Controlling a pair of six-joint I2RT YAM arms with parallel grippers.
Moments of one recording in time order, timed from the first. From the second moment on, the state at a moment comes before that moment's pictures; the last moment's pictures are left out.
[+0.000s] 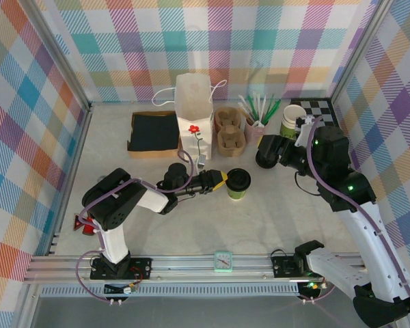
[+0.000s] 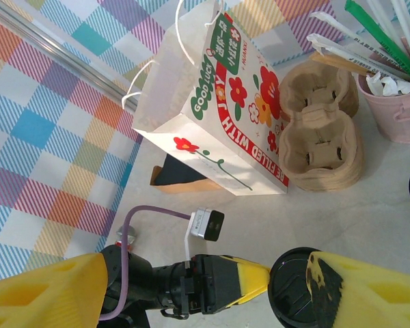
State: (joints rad) left arm -0.68 1.83 0.62 1.05 0.58 -1.26; right arm 0.36 0.89 1.20 -0.69 -0.27 0.62
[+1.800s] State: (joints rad) left arm -0.66 1.66 0.97 0.14 0.60 -0.75; right arm 0.29 1.14 0.83 -0.69 -0.48 0.73
